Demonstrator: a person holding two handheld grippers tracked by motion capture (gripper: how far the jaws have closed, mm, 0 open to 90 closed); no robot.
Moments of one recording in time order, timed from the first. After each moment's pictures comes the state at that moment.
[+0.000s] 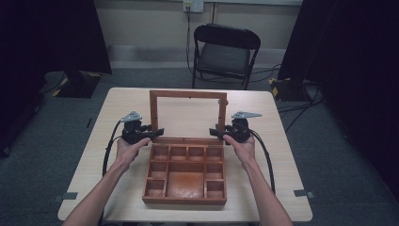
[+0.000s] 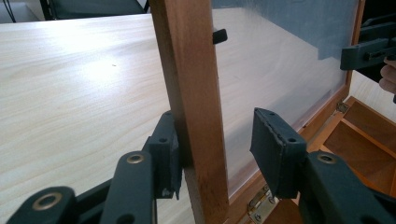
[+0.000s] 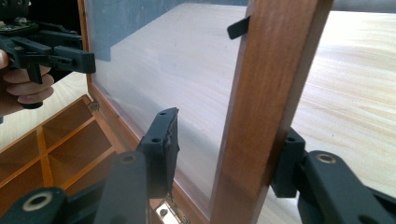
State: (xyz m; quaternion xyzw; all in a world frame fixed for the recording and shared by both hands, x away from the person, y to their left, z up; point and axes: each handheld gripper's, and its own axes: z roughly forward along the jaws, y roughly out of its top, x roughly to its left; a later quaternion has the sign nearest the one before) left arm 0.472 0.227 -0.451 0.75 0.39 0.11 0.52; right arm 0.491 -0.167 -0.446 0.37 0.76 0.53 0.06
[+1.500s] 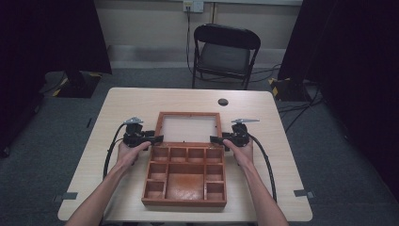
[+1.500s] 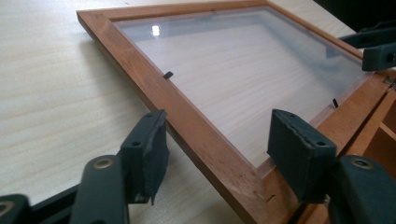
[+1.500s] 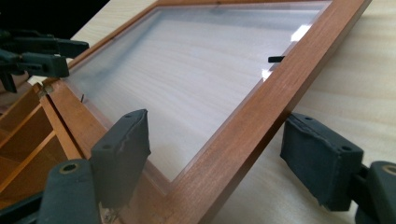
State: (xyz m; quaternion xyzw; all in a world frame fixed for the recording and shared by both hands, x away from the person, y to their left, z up) left arm 0.482 0.233 -0.485 0.76 0.44 0.07 0.48; right arm 0.500 -0.174 -0.489 0.45 0.75 0.48 0.00
